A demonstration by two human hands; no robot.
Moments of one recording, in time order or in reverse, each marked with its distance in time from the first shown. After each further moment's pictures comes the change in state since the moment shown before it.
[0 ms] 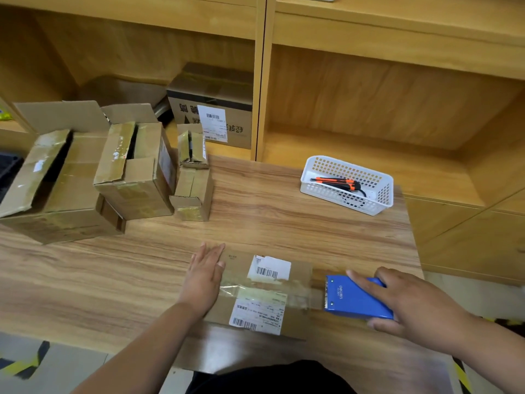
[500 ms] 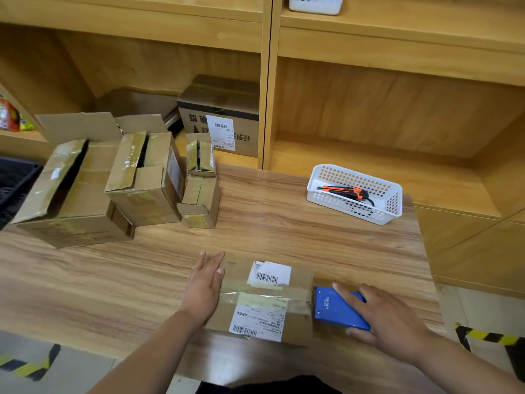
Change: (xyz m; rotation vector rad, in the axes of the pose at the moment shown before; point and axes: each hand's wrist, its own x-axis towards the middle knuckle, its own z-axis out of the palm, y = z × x) left_hand 0.003 -0.011 0.009 -0.119 0.033 -0.053; right_hand 0.033 -0.015 0.041 0.139 0.063 0.074
